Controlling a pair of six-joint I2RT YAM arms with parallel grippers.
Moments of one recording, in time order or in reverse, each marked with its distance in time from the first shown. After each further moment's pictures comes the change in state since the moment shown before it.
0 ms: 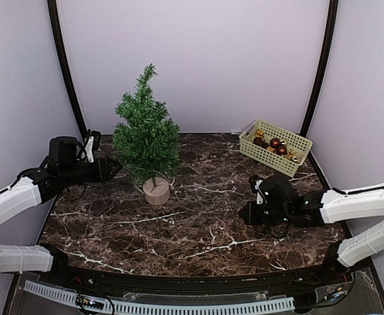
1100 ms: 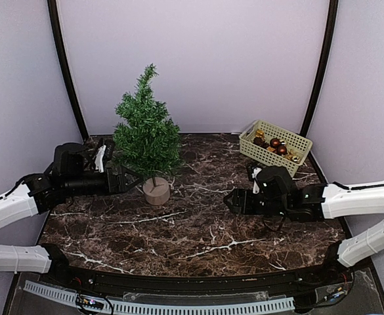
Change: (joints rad) left arm -0.264 -0.096 -0.013 -0.064 0.035 -0.221; right arm 0.064 0.008 0.106 -0.002 0.102 0.005
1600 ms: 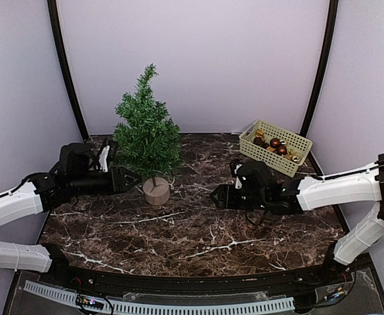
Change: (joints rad) left arm -0.005 0.064 -0.002 0.054 -0.024 -0.024; right arm -0.014 0.241 0.130 0.107 -0.047 0.017
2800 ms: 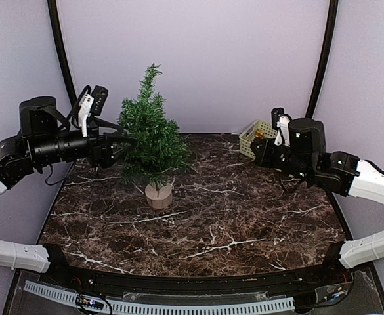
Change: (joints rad) left arm -0.179 -0.063 0.492 -0.311 -0.119 0.569; right arm -0.090 -0.384 0.171 -0.247 0.205 -0.211
